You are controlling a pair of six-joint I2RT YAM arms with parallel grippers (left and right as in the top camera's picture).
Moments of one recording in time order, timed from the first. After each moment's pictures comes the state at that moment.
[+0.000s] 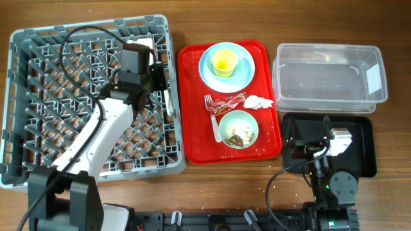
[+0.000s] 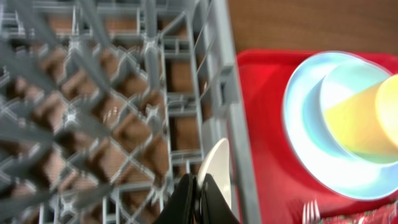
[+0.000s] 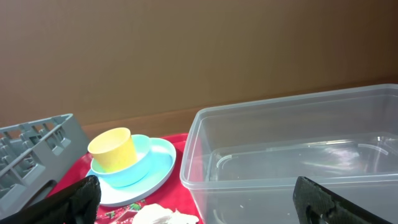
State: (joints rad) left arm -0.22 1.56 1.04 -0.32 -0.01 -0.28; right arm 0.03 0.01 0.01 0.00 -0.05 0.21
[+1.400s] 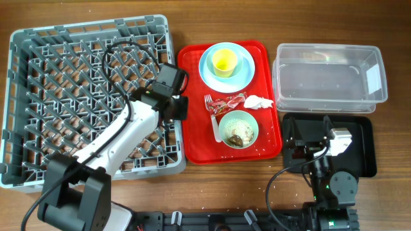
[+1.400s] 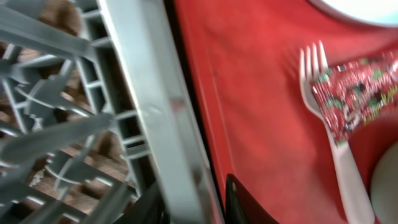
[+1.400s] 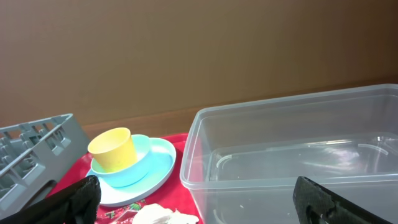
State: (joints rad) left arm -0.43 1.61 1.04 -0.64 -0.06 -0.27; right arm 0.03 0.01 0.01 0.00 -0.05 0.21
